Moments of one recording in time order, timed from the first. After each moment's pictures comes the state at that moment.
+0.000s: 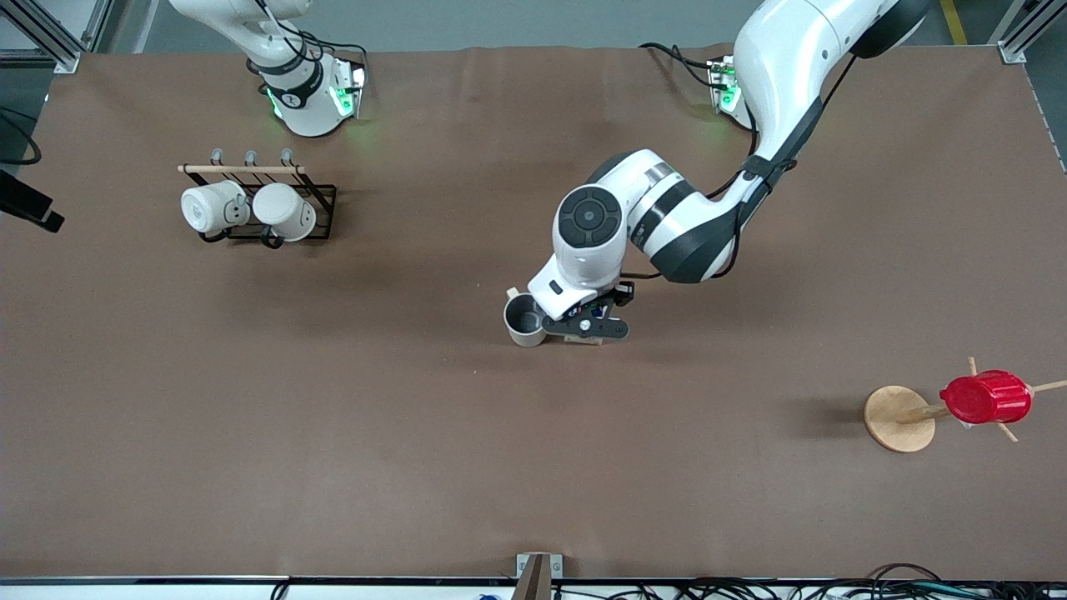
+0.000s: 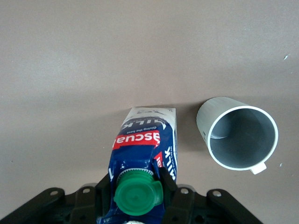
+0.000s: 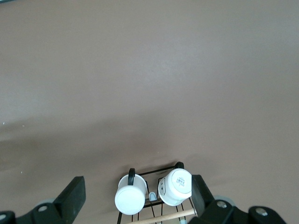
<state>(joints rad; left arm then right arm) -0.33 0.70 -0.51 -1.34 0.34 1.85 -0.74 0.01 0.04 -0.13 -1.43 -0.03 1.47 0.11</state>
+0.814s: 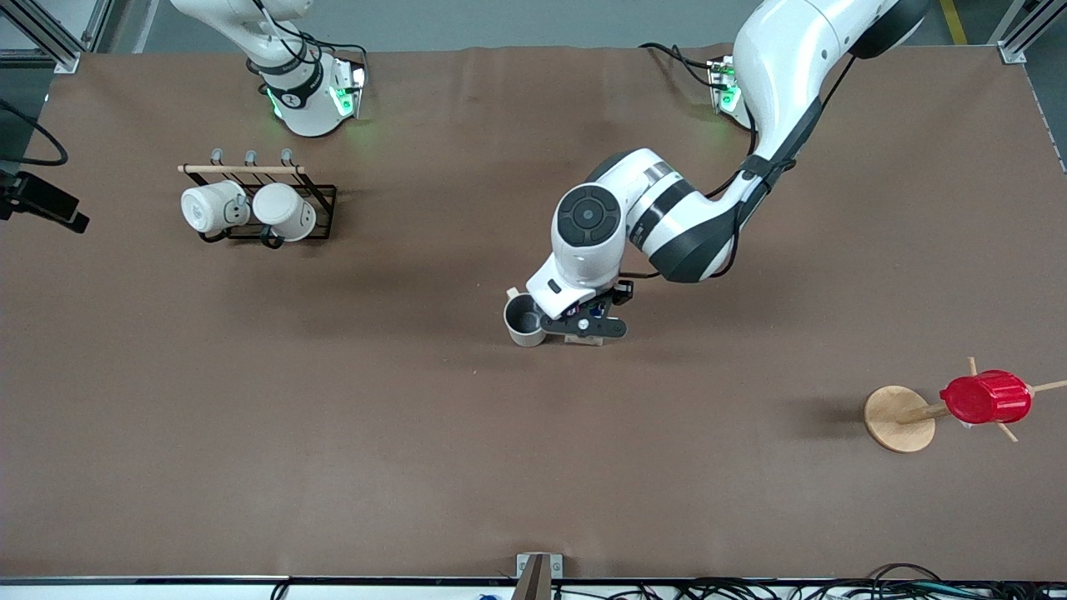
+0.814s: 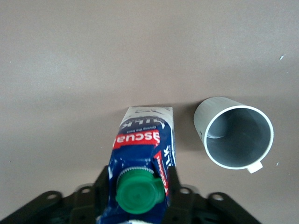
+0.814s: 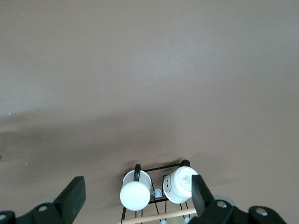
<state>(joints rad) -0.33 0.70 -0.52 -1.33 0.34 1.85 -0.74 -0.04 0.04 -0.04 -1.44 -0.03 1.46 0.11</state>
